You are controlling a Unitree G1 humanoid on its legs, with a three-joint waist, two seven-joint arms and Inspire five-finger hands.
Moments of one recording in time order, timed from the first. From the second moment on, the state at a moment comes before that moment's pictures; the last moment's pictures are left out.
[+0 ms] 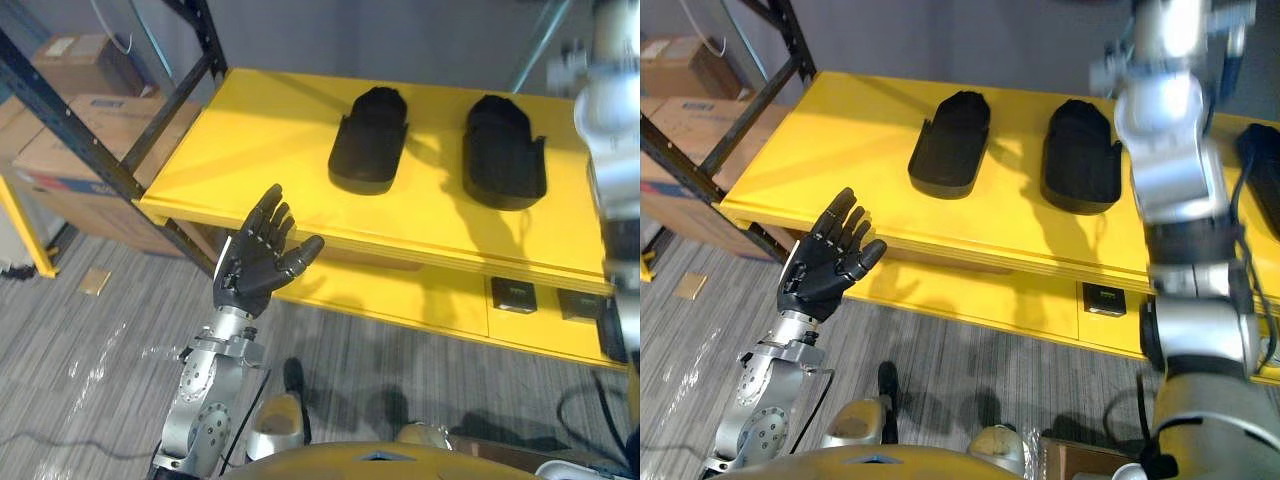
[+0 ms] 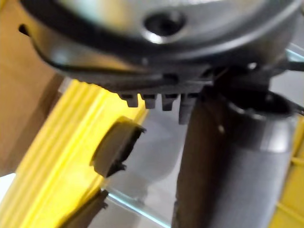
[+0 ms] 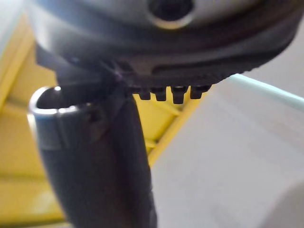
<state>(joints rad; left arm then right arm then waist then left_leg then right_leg) 0.26 0.22 -0.16 -0.31 -0.67 -0.18 -0.12 -0.65 -0.73 -0.06 -0.01 0.02 -0.10 -0.23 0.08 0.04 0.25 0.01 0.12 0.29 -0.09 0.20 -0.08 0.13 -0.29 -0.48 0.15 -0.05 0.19</state>
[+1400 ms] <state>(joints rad) 0.31 0.13 -0.05 -0.35 -0.65 -0.22 -0.14 0.29 -0.14 -0.06 -0.16 0.21 -0.22 -0.05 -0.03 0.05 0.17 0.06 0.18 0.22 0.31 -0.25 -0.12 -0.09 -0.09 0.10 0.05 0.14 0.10</state>
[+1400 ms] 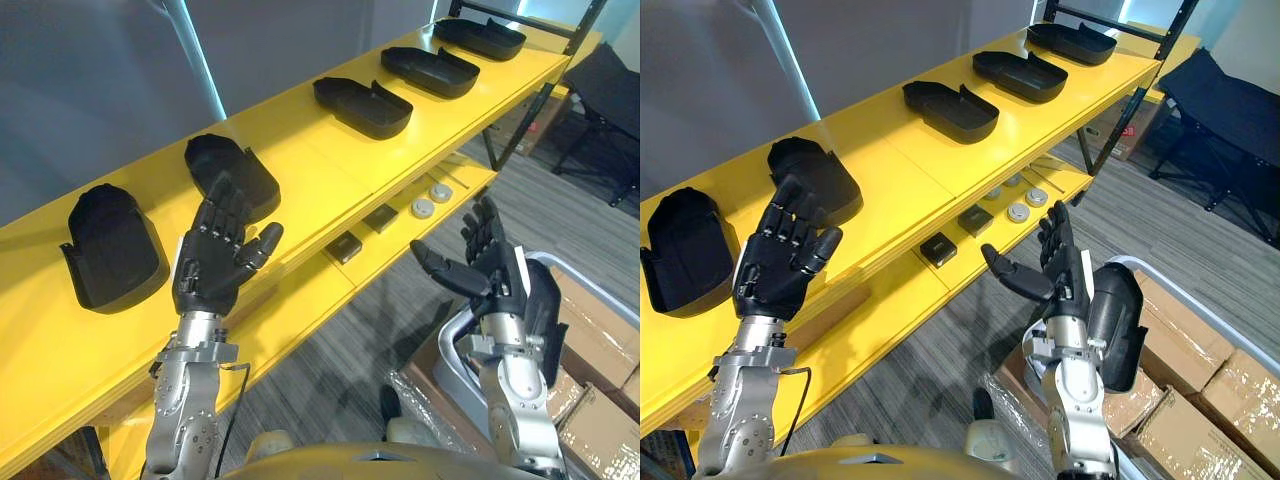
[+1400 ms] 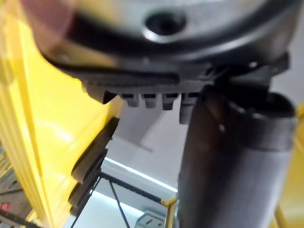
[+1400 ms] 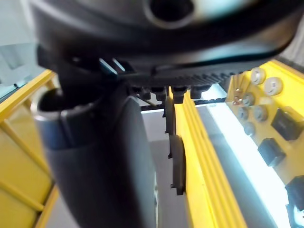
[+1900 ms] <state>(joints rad) 0.31 0.10 -0.02 -0.29 -0.79 -0.22 -0.16 0.19 -0.12 0.10 0.00 0.19 -0.32 -0.07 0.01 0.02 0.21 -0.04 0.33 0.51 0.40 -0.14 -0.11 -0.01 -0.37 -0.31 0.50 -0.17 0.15</state>
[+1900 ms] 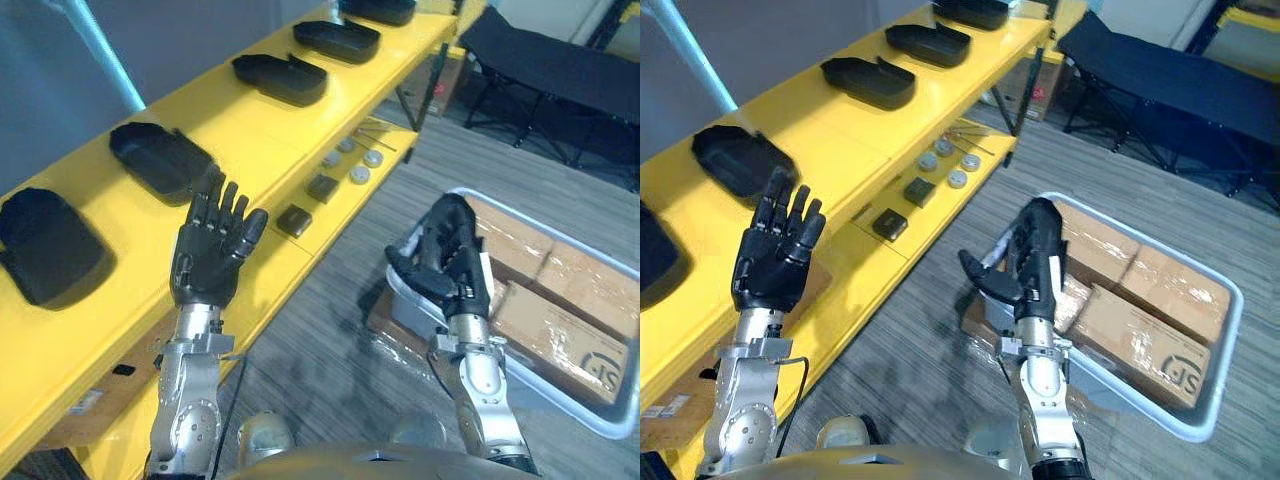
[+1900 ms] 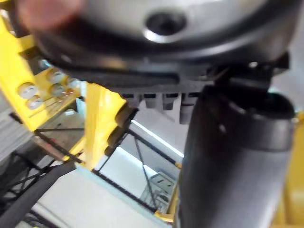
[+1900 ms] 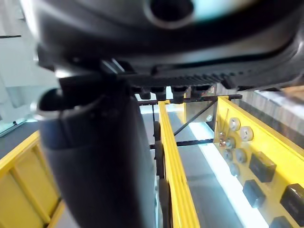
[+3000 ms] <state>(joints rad) 0.11 0.19 -0.33 -0.11 -0.70 -0.18 -0.25 -0.65 -0.48 -0.10 0.74 0.27 -0.22 -0.35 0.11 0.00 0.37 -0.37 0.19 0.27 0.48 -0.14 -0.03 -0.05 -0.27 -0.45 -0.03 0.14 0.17</state>
